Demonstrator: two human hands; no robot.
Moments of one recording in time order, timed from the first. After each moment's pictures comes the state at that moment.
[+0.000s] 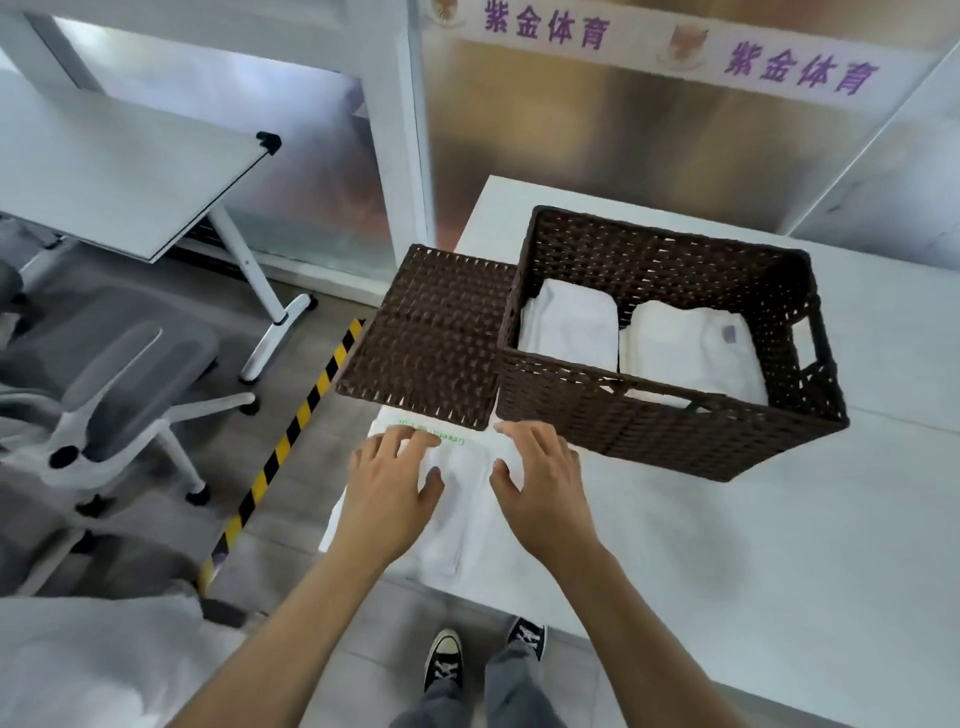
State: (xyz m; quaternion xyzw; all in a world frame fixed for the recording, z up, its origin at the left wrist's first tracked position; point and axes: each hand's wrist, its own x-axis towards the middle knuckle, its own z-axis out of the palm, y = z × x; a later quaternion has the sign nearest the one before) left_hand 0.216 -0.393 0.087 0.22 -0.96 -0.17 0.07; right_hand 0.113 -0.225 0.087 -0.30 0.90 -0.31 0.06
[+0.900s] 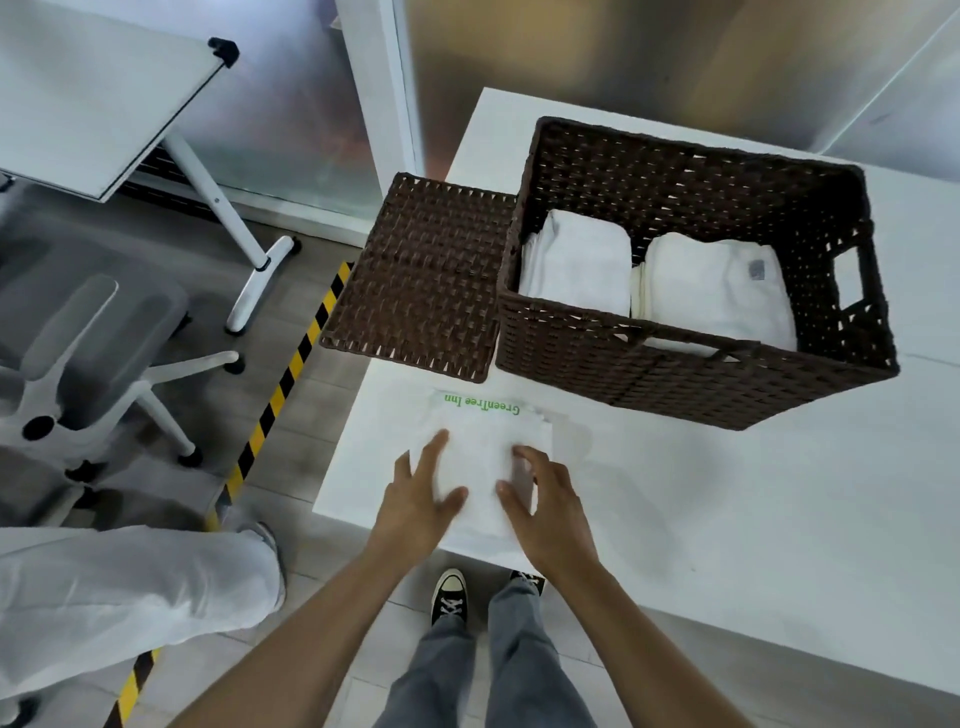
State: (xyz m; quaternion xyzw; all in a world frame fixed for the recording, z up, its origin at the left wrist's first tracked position) left_hand 0.228 -0.365 0.003 0.34 -0.83 -0.42 -0.14; right_hand 0.148 -0.192 0.006 -0.15 0.89 -0.34 0.25
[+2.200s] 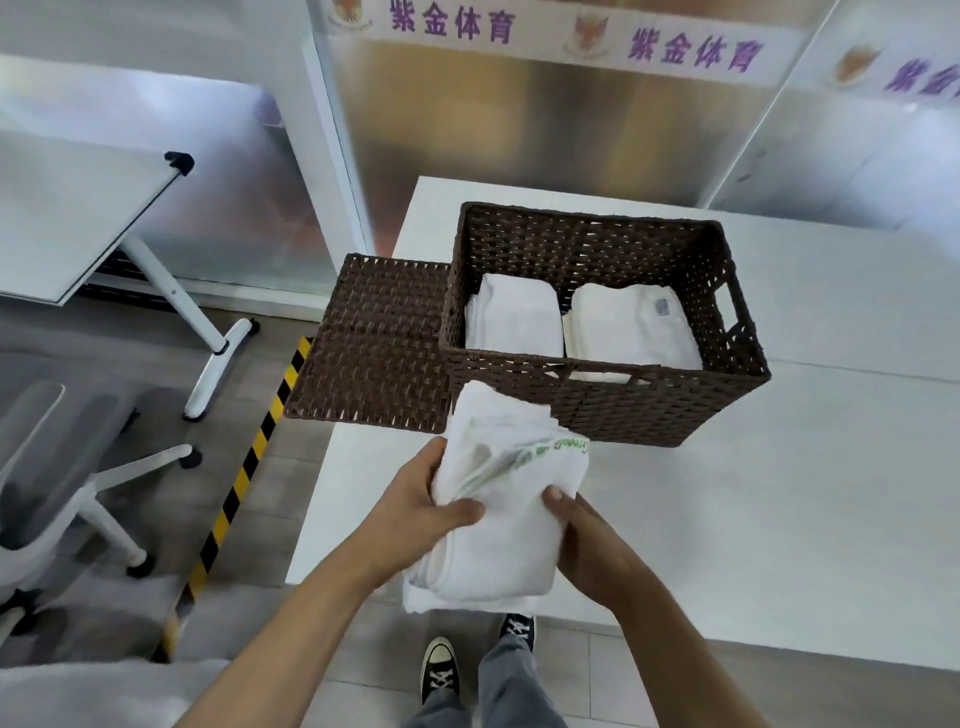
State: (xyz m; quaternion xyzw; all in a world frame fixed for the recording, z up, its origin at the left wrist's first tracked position) left_hand 0.194 -0.351 0.137 0.18 -0.71 -0.67 -0.11; right_hand 0.117 -0.129 0.062 0.05 0.51 -0.73 0.45
